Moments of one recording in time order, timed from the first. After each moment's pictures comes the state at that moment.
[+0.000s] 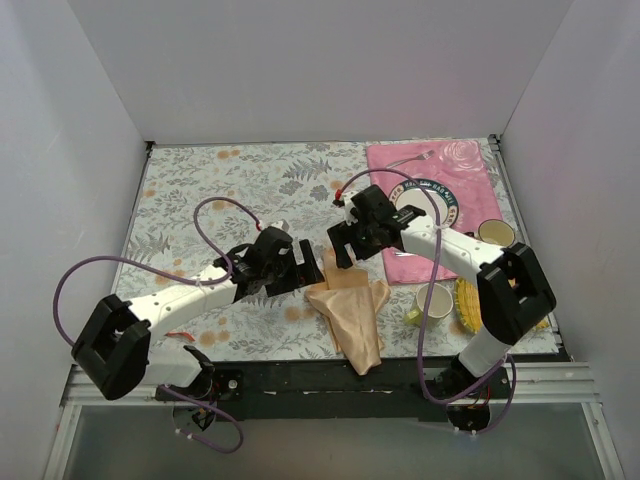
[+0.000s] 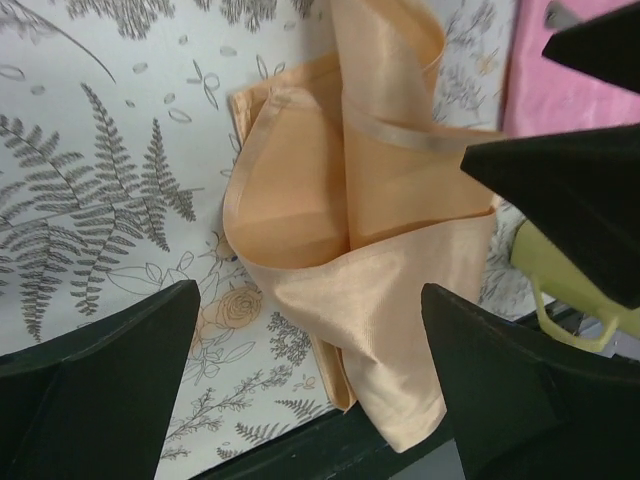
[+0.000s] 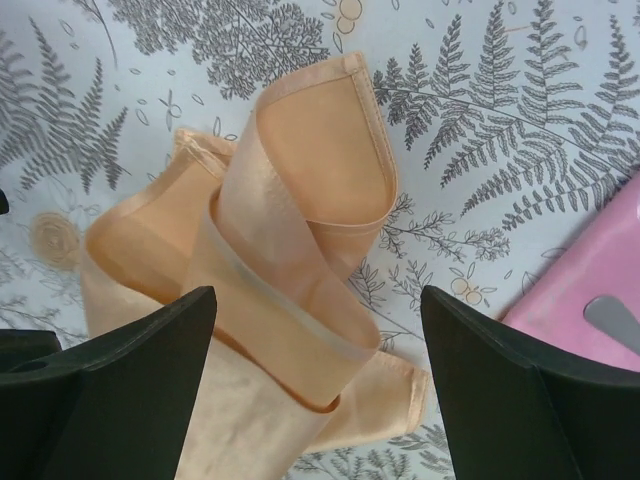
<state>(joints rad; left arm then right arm) -0.73 1.26 0.77 -0.31 0.00 -0.91 0.69 1.60 1.15 -0.51 -0.14 0.15</state>
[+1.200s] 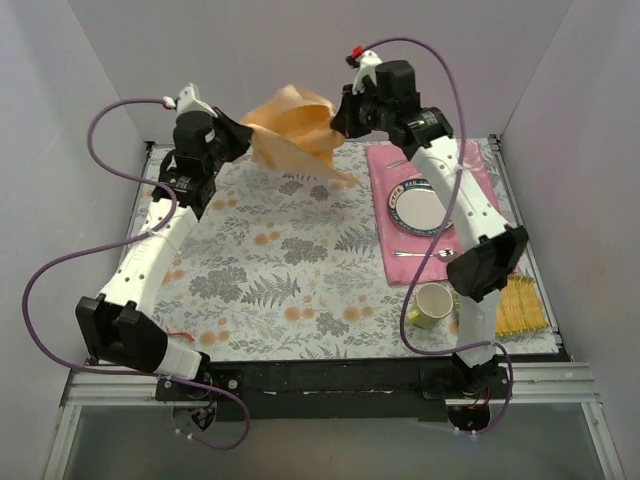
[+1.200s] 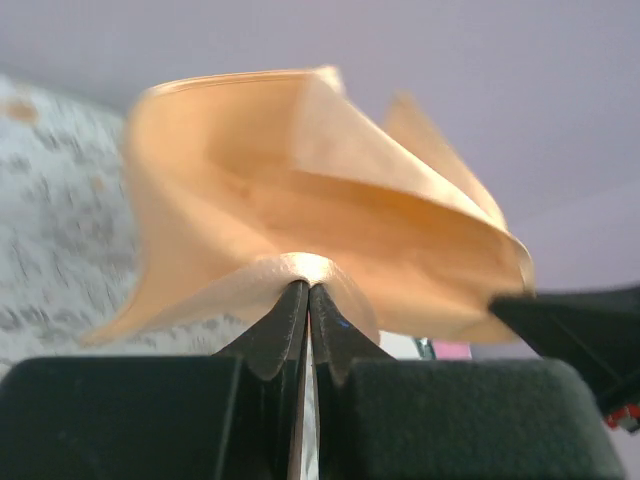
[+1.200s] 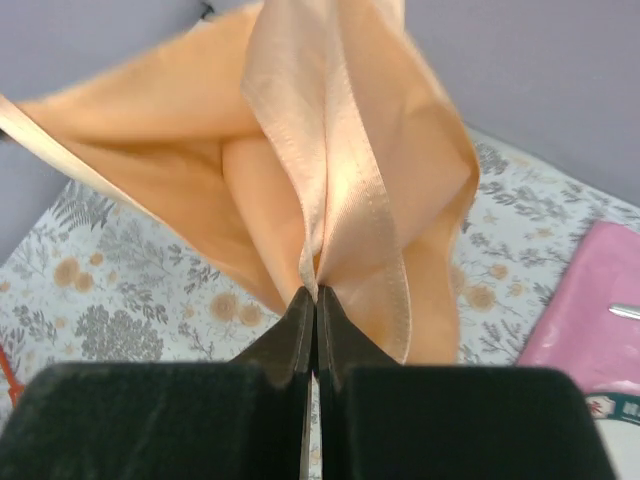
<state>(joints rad) -0.28 1.44 1.41 -0.19 -0.05 -0.73 0.52 2.04 2.32 -0.70 -0.27 0.14</state>
